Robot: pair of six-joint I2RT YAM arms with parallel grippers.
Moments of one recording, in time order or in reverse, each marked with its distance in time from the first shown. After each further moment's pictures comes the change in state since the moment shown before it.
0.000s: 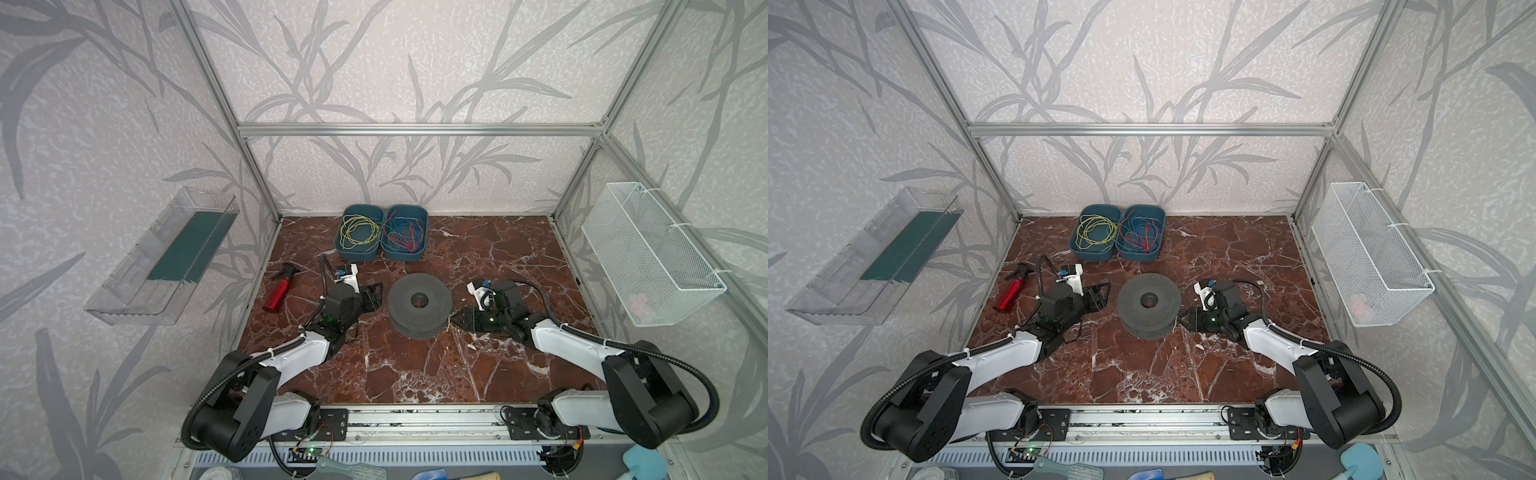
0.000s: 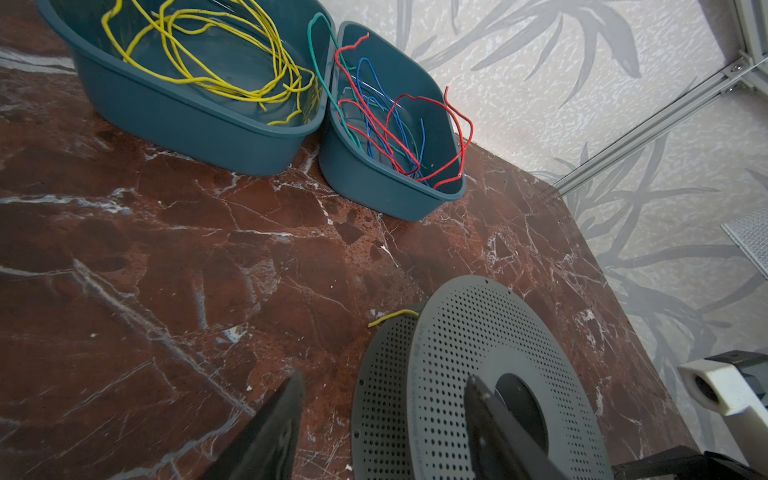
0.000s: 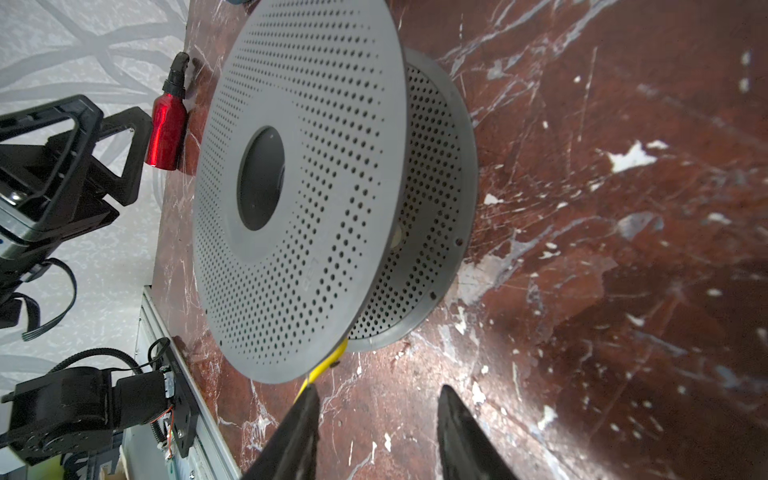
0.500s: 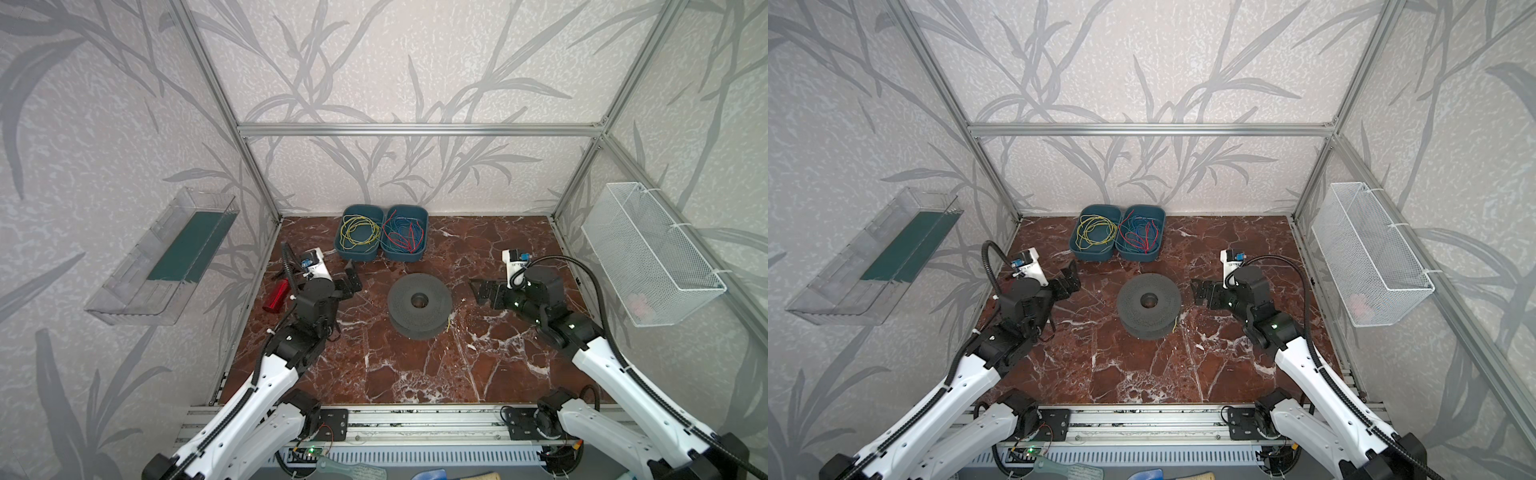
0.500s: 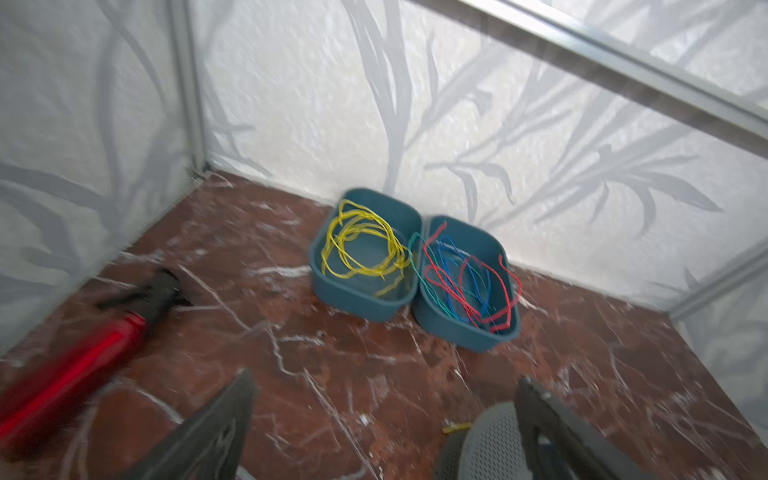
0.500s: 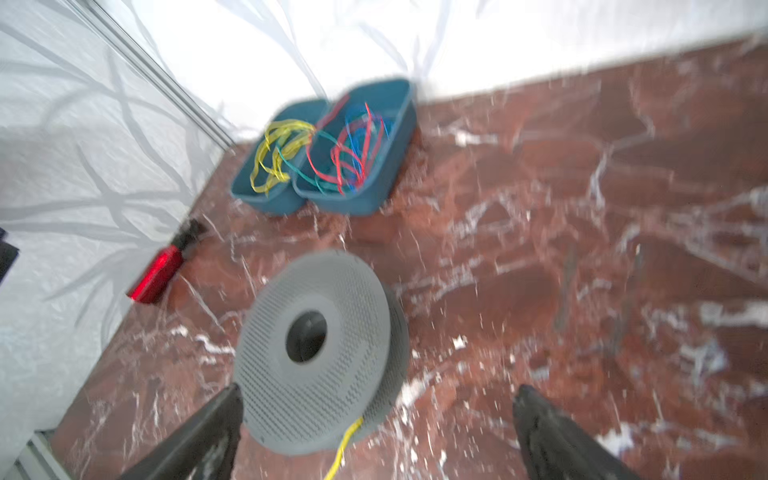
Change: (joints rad) left arm -0.042 -0.454 0.295 -0.612 -0.551 0.158; right arm 0.048 -0.401 0.283 -0.252 0.436 -0.136
